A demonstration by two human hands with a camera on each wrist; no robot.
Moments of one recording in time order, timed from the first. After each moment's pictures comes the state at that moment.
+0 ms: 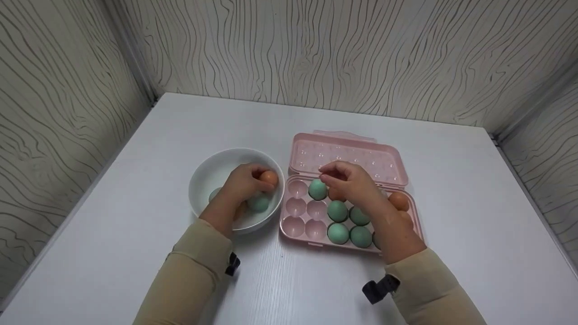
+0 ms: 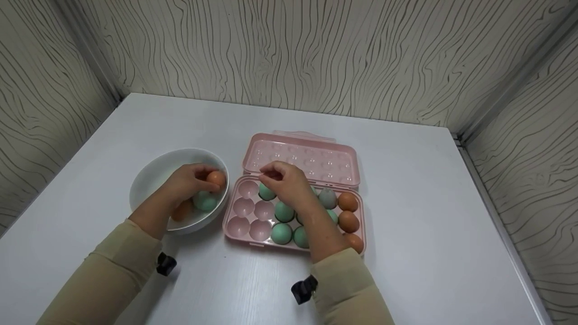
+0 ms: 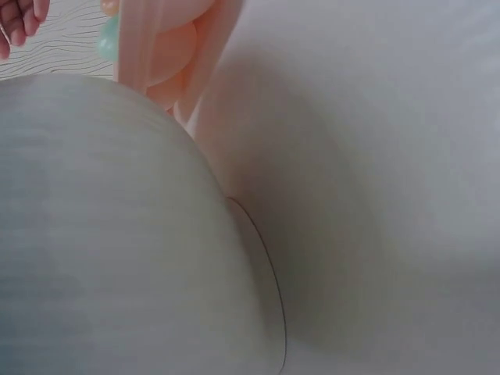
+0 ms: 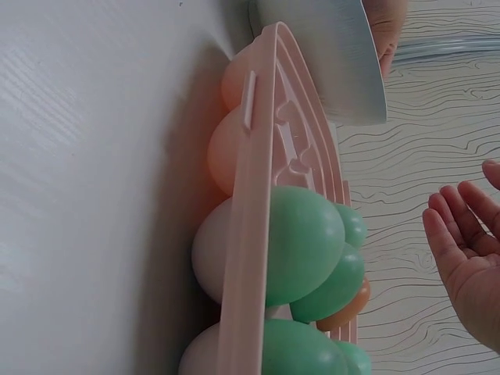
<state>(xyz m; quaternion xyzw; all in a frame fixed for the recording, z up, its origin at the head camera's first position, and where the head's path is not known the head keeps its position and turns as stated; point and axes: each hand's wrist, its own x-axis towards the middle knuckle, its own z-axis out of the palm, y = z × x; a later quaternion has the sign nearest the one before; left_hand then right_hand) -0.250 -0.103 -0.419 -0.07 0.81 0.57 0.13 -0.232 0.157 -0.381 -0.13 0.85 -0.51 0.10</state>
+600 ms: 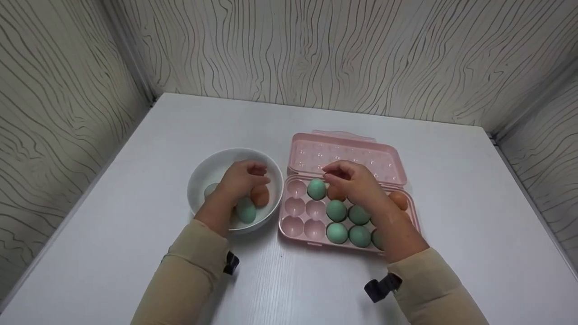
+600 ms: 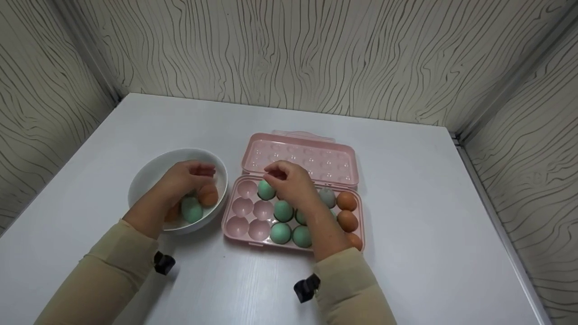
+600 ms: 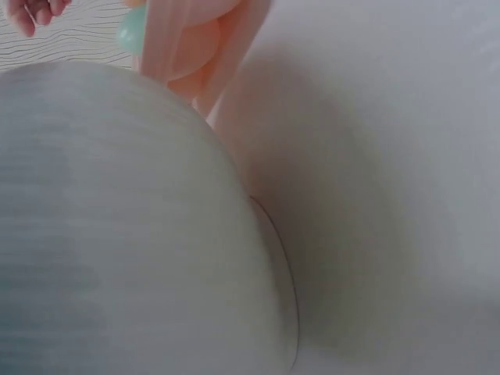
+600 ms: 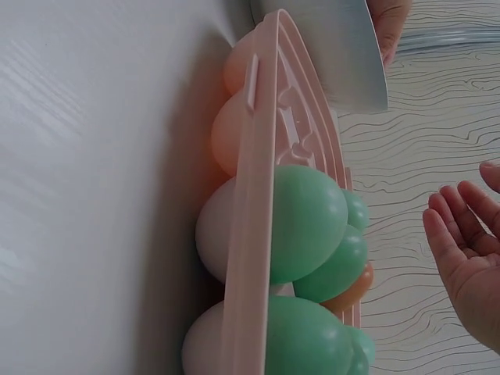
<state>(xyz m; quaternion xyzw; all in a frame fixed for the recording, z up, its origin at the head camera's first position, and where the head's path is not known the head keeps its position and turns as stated) -0.252 -0.110 -0.414 -0.05 0.83 0.54 0.13 -0.234 0.167 -0.382 -0.11 0.86 -0.49 0.09</state>
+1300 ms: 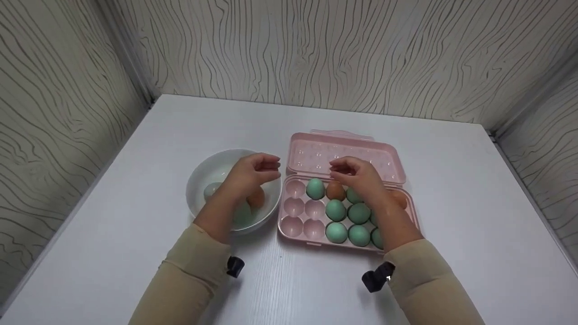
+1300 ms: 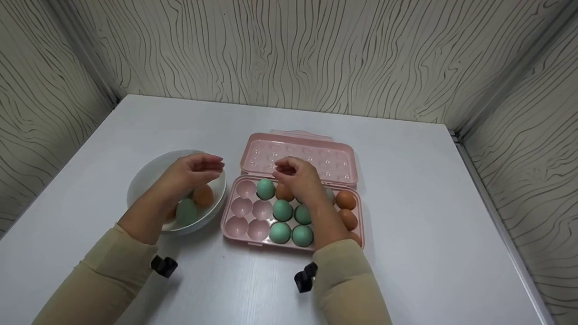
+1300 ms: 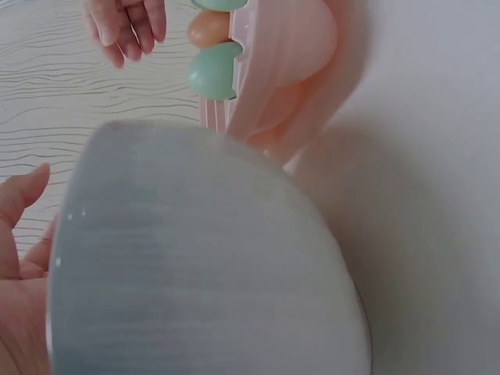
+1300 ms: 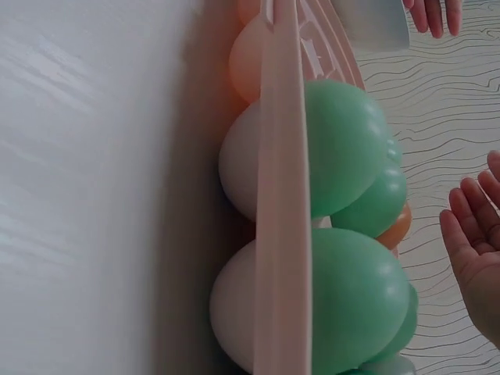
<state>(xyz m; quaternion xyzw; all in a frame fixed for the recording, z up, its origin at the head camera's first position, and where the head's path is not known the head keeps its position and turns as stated) -0.239 -0.090 -0.380 -0.01 0.81 0.57 0.13 -0.255 0.182 -0.403 -0.11 0.86 -0.50 0.04</state>
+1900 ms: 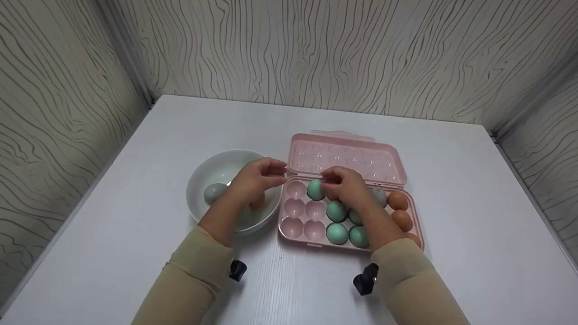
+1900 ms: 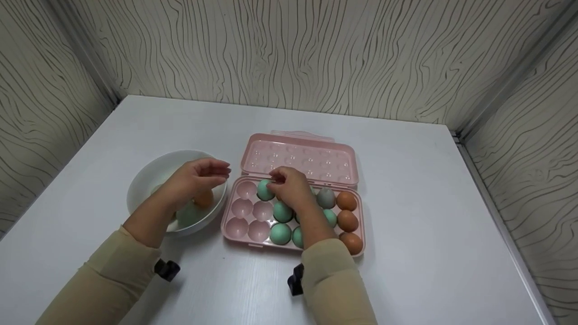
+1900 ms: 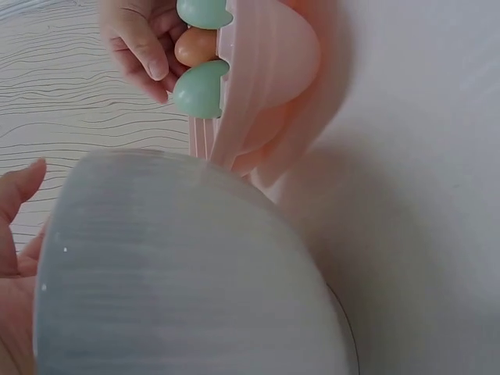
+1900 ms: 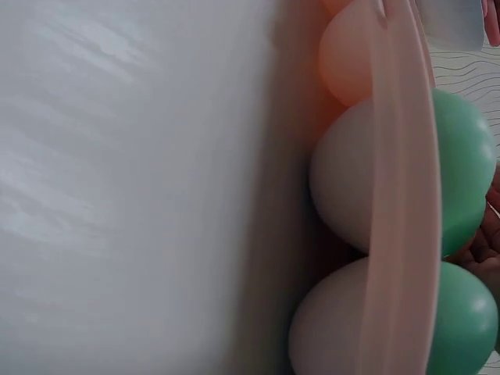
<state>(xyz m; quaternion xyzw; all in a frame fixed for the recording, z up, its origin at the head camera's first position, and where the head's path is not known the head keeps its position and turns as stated) -0.237 -0.081 -0.387 0.02 0.80 0.58 0.14 -0.261 0.165 -0.432 -0.08 0.88 -0.45 0.10</state>
